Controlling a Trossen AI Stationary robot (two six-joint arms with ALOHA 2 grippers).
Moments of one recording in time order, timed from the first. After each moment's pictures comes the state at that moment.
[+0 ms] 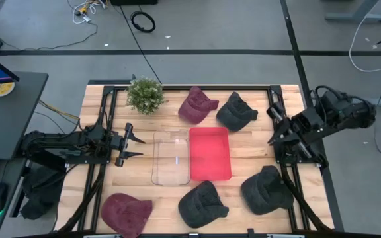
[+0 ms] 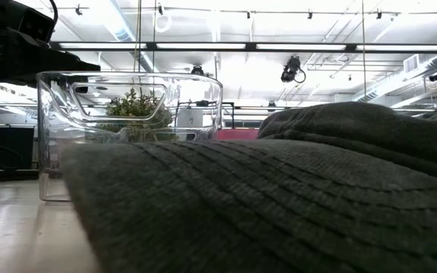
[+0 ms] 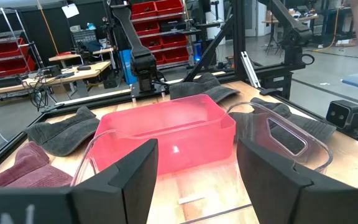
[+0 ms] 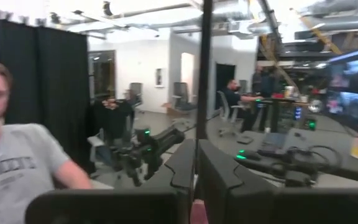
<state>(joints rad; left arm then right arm) 0.00 0.11 0.01 0.07 0.16 0.14 0.28 0.74 1.09 -0.18 -0.28 -0.01</state>
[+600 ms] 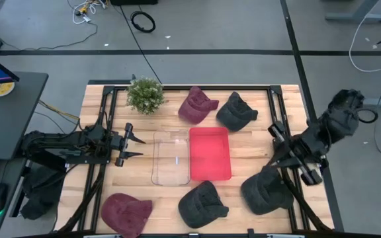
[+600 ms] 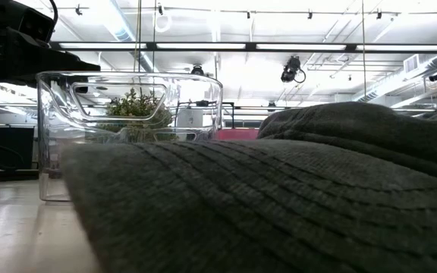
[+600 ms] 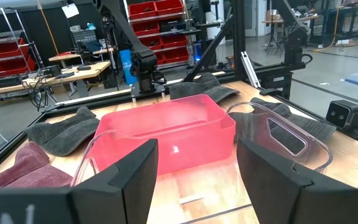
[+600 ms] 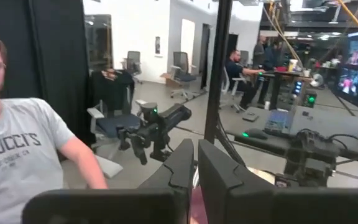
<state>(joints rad) 0.00 0.11 0.01 0.07 0.16 0.14 0.73 0.96 1.33 -0.34 0.22 -0.07</state>
